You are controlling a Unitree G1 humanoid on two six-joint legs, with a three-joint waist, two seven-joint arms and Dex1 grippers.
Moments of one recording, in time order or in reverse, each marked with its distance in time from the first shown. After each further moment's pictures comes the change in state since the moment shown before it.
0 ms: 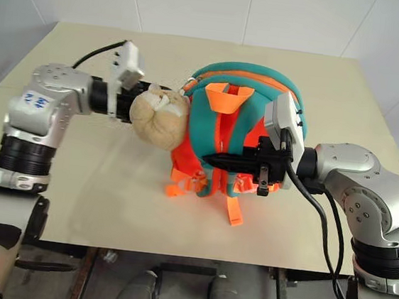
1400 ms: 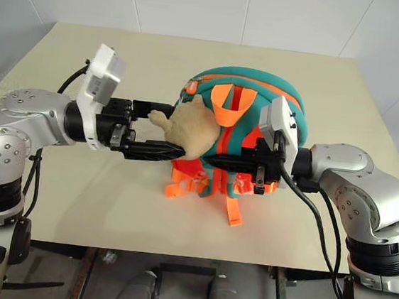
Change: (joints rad) left arm 0.185 0.025 0.114 -0.553 -0.513 0.398 0.317; right arm 0.000 0.019 0.029 0.035 -0.090 -0.024 0.031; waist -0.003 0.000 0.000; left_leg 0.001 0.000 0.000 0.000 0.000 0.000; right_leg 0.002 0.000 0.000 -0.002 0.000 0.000
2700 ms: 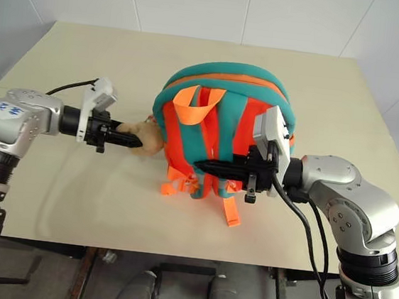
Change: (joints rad) left arm -0.144 0.152 -0.344 0.751 0.474 -0.364 -0.324; right arm 0.086 0.061 -0.004 -0.079 0.063 -0.018 -0.091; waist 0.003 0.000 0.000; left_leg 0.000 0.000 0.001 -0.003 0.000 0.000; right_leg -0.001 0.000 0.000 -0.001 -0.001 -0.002
